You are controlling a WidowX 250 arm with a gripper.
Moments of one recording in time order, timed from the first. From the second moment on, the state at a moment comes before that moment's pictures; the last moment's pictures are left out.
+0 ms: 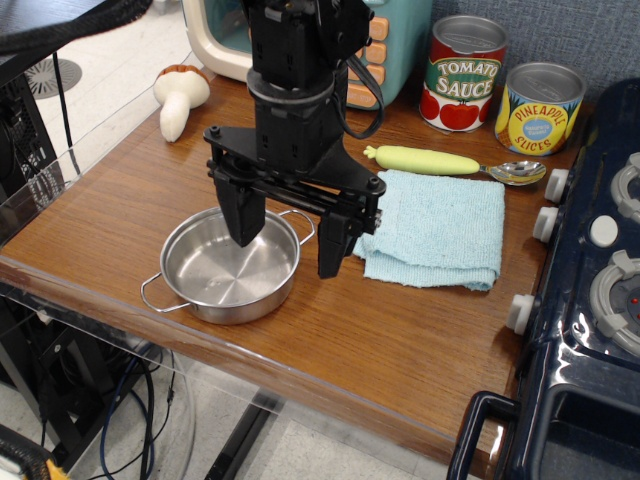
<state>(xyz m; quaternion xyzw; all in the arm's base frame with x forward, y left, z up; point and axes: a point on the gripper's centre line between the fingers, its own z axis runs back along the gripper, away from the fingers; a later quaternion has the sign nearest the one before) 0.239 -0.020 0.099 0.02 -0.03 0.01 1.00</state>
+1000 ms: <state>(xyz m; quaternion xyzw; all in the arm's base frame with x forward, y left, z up) 0.267 -0.013 0.054 0.11 -0.05 -0.03 0.99</state>
